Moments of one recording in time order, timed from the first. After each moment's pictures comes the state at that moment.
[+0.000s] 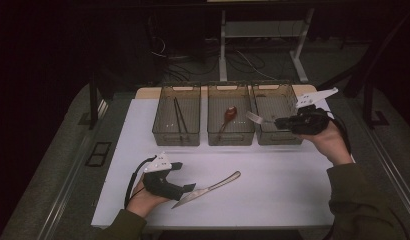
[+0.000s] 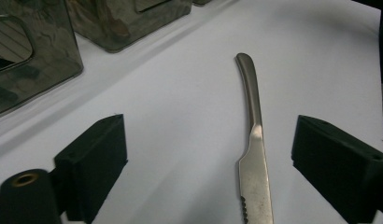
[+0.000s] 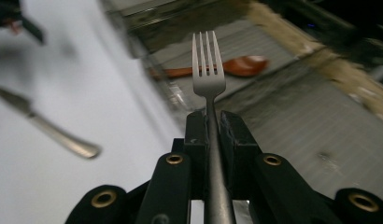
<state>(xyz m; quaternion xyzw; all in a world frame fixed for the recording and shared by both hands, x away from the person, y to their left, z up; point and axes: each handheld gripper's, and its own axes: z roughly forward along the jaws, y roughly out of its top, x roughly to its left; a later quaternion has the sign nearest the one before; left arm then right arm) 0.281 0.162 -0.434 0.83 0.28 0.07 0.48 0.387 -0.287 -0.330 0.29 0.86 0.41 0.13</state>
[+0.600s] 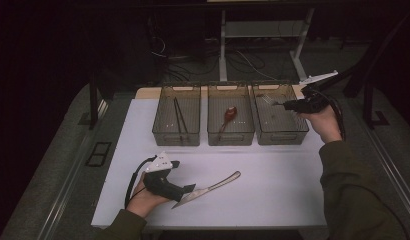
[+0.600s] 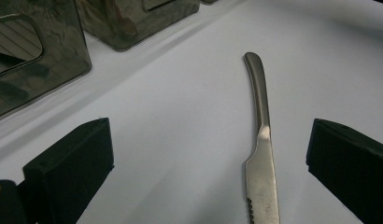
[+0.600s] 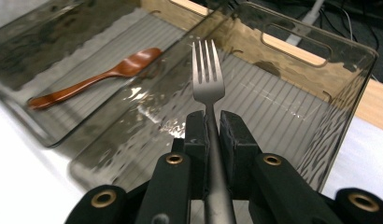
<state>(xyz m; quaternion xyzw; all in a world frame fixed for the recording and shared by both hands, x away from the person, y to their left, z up) 0.281 0.160 -0.434 0.83 0.28 0.08 0.47 0.458 -0.313 -0.345 0.44 0.81 0.36 0.15</state>
